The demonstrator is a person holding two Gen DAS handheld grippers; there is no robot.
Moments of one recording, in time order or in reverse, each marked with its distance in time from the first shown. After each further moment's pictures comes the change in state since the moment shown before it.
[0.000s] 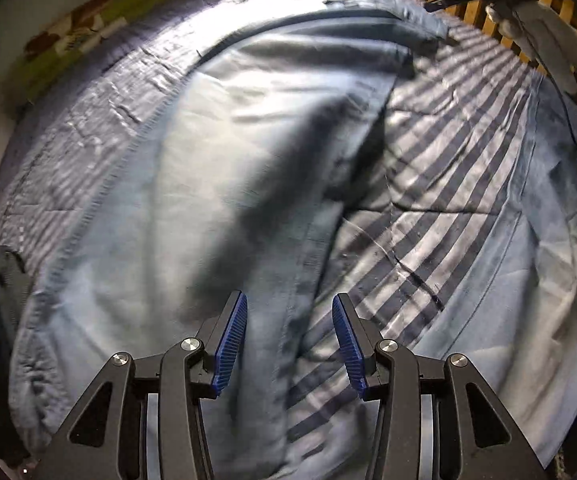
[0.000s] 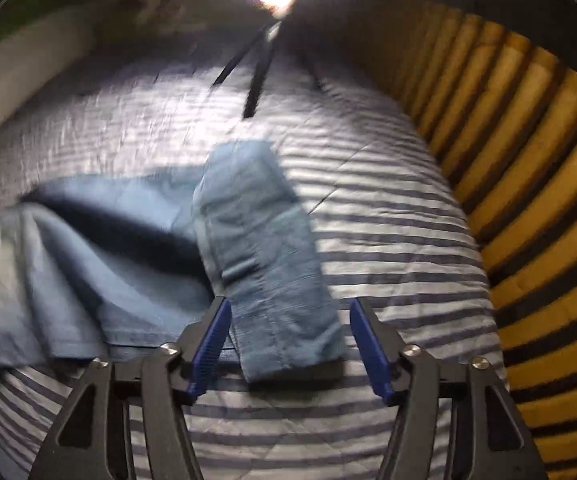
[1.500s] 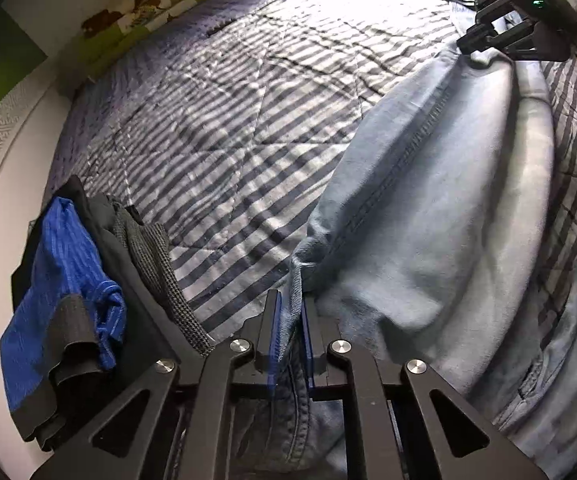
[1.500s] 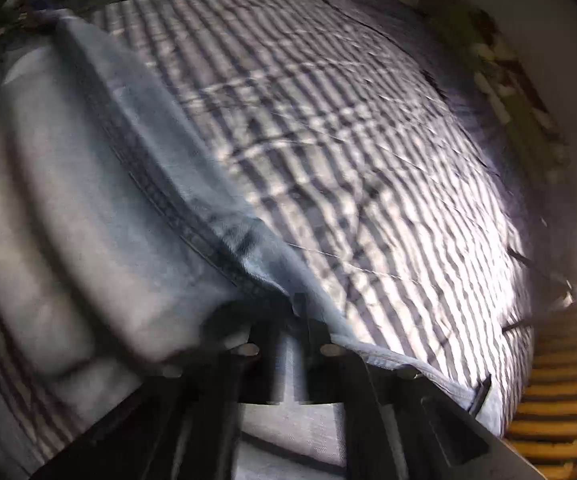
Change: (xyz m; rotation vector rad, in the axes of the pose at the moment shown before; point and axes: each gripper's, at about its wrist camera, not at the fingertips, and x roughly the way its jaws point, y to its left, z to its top) left arm -0.019 0.170 -0.047 -0.025 0.018 0.192; right arm -0.034 0.309 -0.010 -0.965 -0.025 0.179
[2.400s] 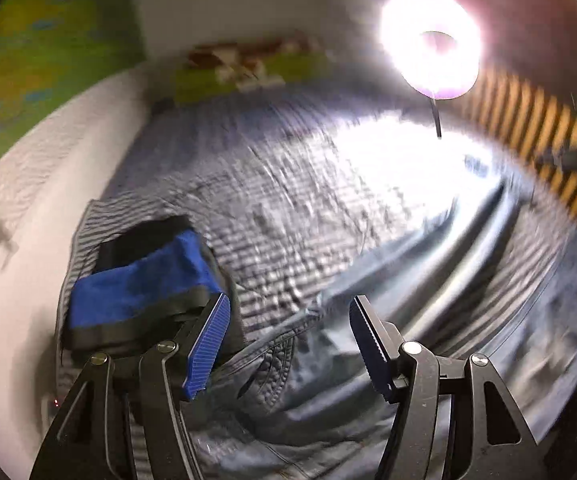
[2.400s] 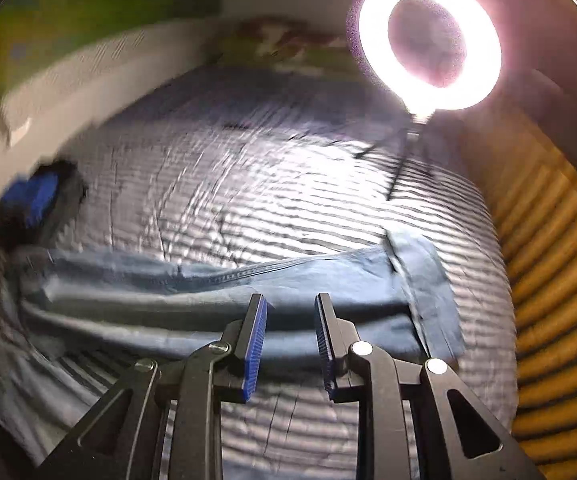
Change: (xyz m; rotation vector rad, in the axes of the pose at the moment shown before) left arm -0.183 0.027 -0.014 -0.310 -0.266 0.019; right arm -0.182 -0.083 -0.122 0.744 -0.191 -0.015
